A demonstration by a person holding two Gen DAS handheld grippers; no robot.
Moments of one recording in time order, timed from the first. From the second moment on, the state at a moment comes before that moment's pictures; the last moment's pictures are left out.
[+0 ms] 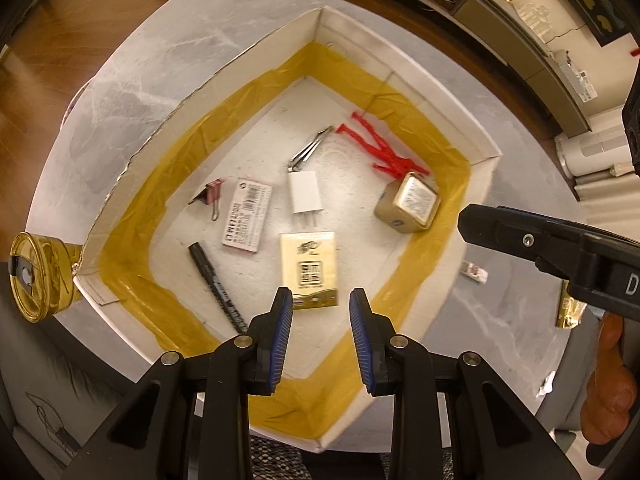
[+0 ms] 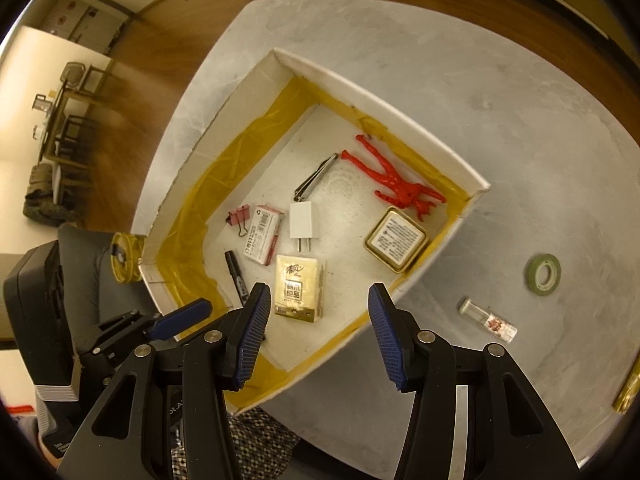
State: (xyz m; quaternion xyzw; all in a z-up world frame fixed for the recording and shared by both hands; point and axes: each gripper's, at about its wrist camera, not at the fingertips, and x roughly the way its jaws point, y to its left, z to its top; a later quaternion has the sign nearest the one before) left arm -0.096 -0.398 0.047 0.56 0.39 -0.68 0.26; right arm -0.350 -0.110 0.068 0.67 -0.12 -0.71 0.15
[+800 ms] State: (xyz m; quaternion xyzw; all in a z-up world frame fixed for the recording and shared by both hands) left arm -0.189 -0.295 0.079 0.52 0.38 -0.74 0.17; right arm -0.296 0.059 0.076 0.64 -0.21 -0.74 0.04
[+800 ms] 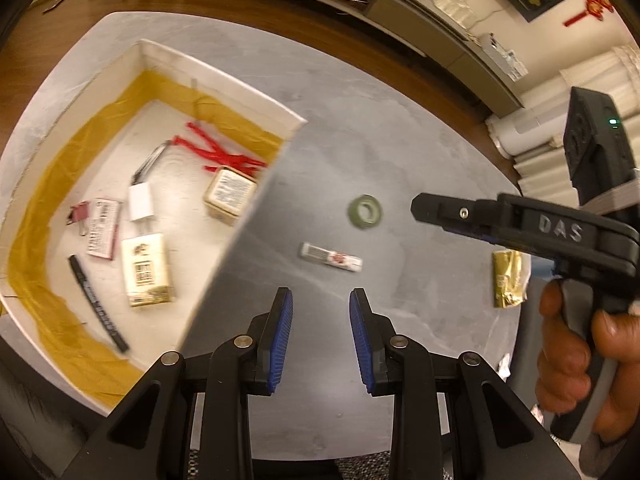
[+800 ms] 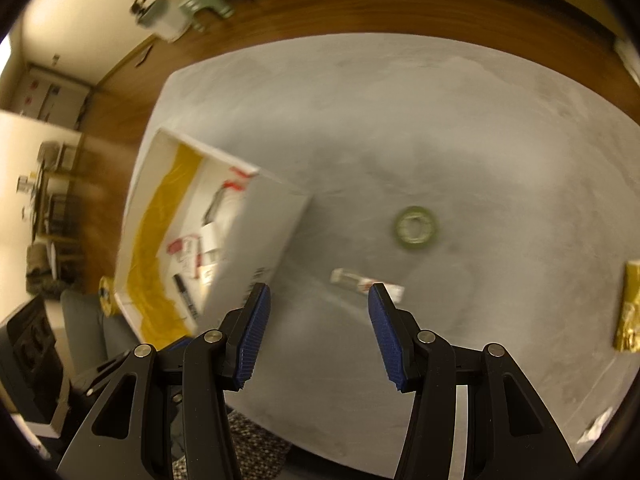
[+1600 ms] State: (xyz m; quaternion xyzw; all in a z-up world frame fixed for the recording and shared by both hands) left arm -0.262 -0.274 -0.061 0.49 0.48 -0.68 0.26; right arm -0.327 0.090 -0.042 0.65 -0.10 -0.75 0.05
